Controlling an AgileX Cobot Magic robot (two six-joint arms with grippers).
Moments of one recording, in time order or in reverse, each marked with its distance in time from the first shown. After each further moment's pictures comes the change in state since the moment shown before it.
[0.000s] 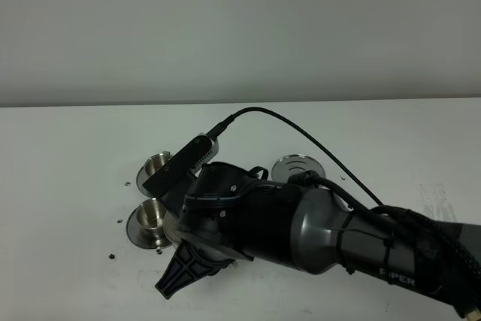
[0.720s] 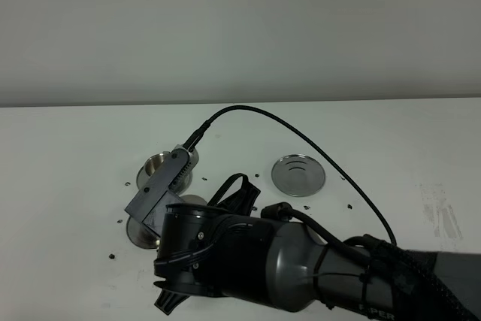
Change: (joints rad) left arm 0.000 0.000 0.000 0.000 0.000 0.000; right arm 0.084 0.020 0.007 -0.224 0.052 0.093
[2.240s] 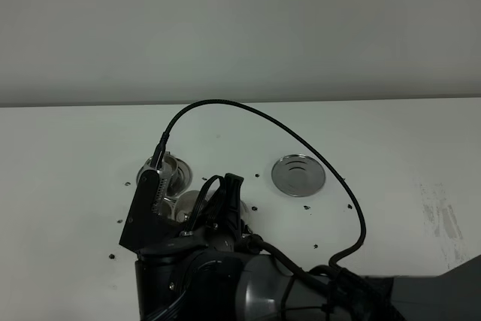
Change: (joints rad) left arm 0.000 0.000 0.000 0.000 0.000 0.000; right arm 0.058 0.068 0.001 -0.277 0.127 -0.079
